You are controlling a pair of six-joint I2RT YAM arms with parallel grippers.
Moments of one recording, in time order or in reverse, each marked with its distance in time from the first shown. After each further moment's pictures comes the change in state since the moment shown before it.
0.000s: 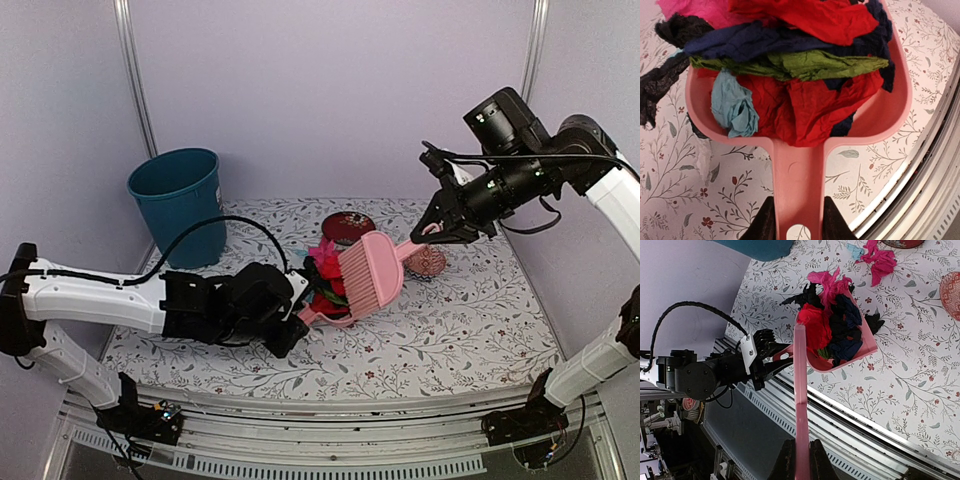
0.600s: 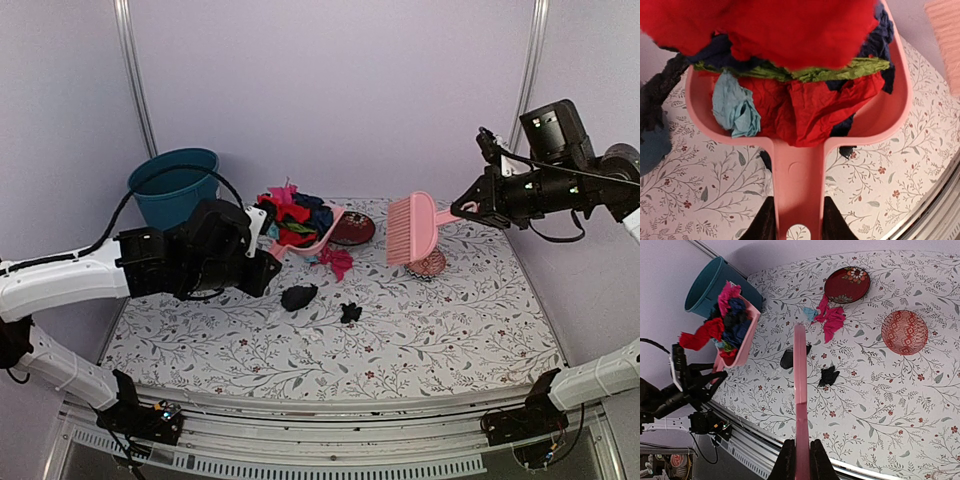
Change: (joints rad) left arm 0.185 -0.141 0.119 -0.093 -0.069 0.011; right arm -0.145 -0.240 -0.205 0.188 0.214 0.001
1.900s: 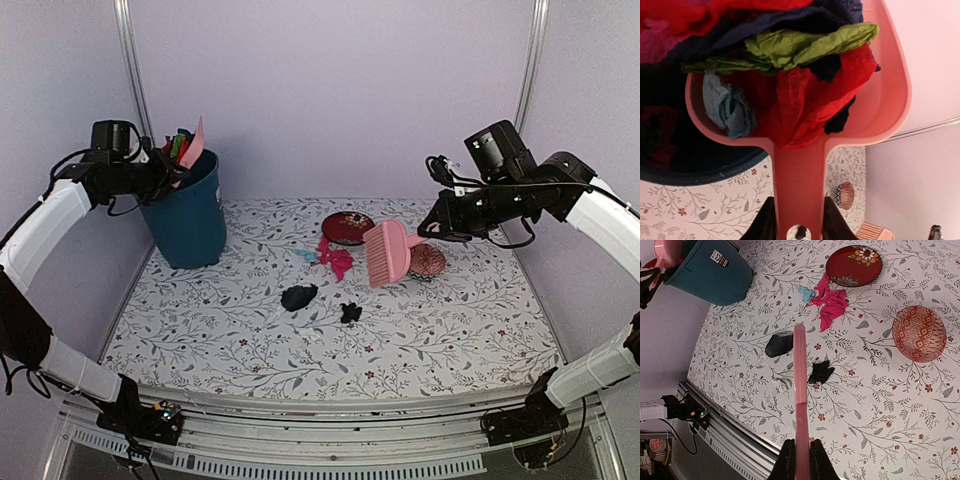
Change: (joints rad) left arm 0.922 0.070 0.333 -0.066 0.658 -0.383; right arm -0.029 0.145 -0.145 0.148 -0.083 -0.135
